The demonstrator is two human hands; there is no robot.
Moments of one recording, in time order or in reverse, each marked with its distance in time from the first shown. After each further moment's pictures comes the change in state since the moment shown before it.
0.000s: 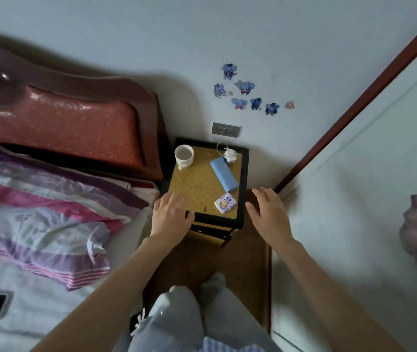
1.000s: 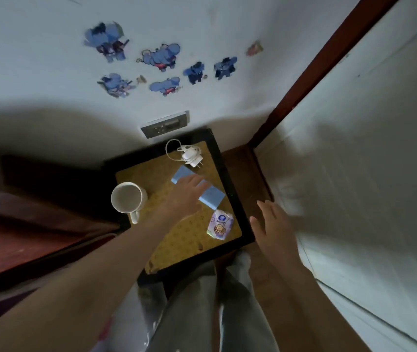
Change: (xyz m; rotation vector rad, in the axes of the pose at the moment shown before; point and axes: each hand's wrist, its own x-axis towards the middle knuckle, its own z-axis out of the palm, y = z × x) left_hand 0.316 0.006 0.183 0.218 -0.639 0.817; right_hand 0.113 0.043 0.116 0.199 -0.062 0.681
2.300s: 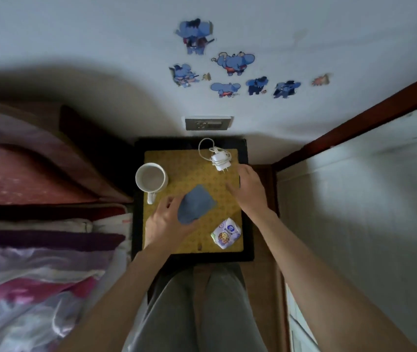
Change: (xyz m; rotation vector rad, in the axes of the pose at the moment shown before) left_hand -0.109 0.036 0.009 -0.460 0.548 -0.726; right_hand 0.130 -0.084 0.026 0.089 -0.148 -0.396
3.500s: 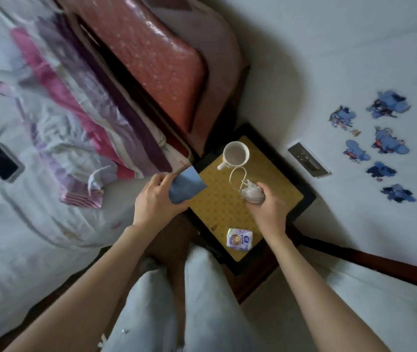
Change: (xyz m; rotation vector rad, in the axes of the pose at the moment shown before) left_hand -0.139 -0.006 -0.050 -0.148 0.443 -0.683; right_hand -0.025 -0.066 0.004 -0.129 -0.352 -0.482
